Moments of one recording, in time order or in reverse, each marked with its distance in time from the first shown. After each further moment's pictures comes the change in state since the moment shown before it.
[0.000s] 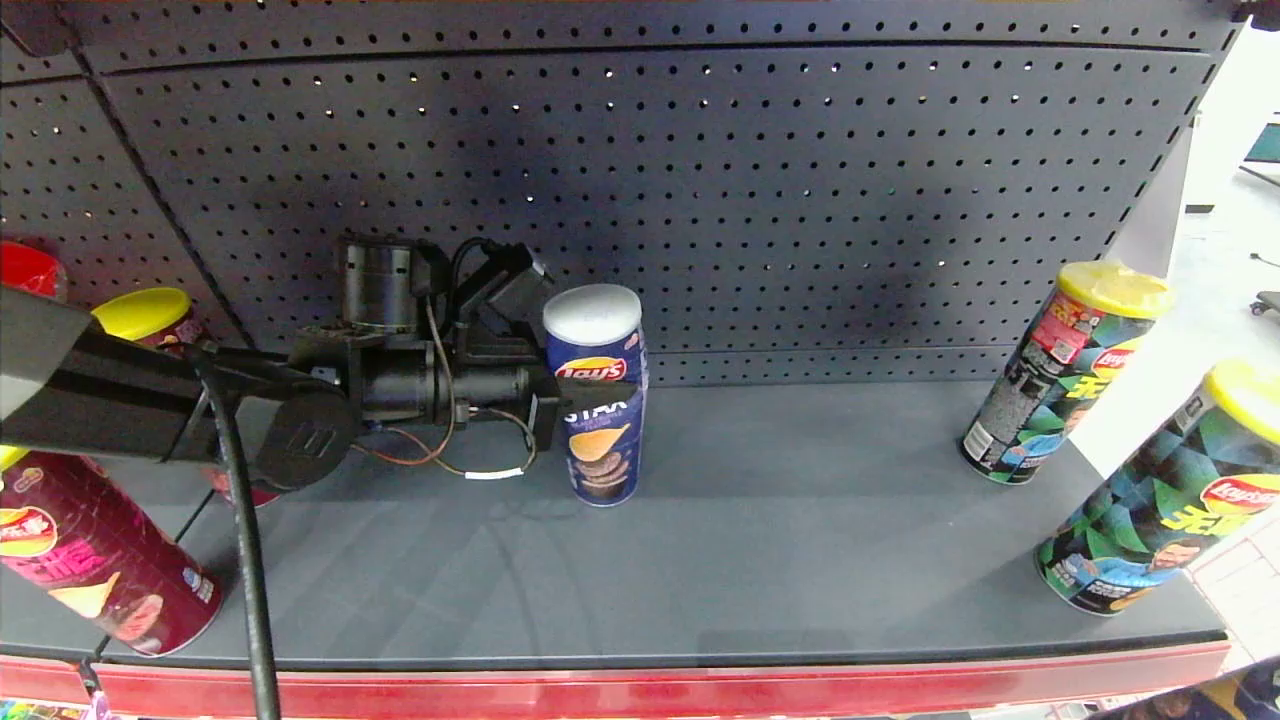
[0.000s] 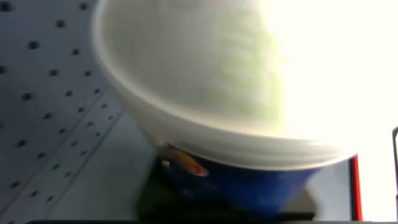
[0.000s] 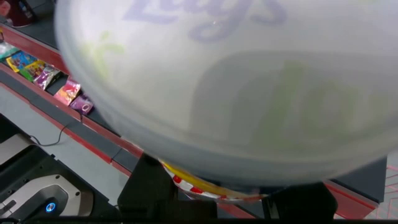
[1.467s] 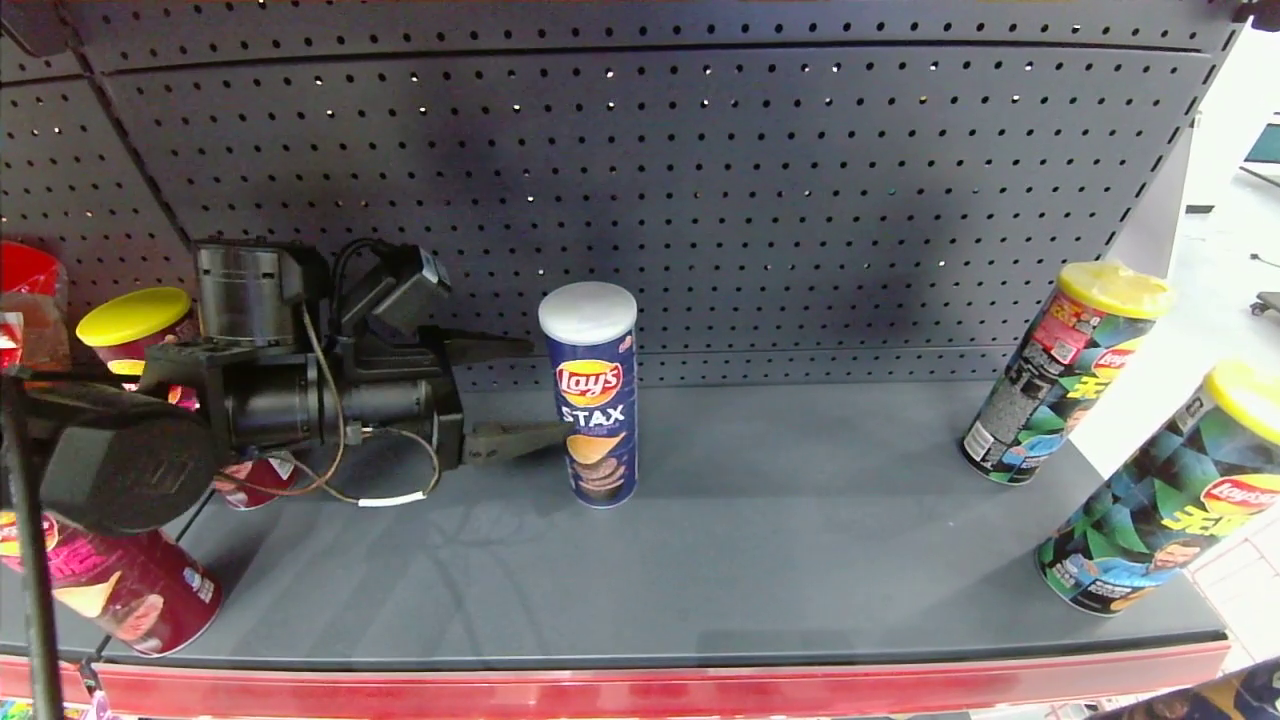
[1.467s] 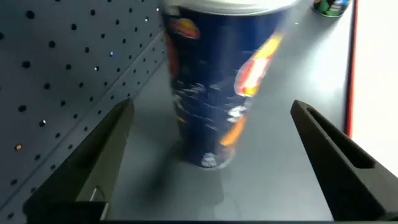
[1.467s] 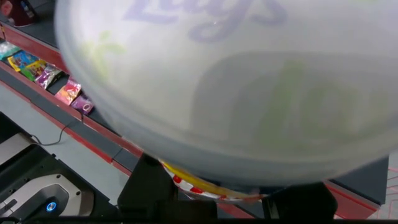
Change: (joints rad) left arm 0.124 -0.168 0.180 -0.002 -0.037 0.080; right arm 0.002 0.000 0.000 -0.001 0.004 -0.001
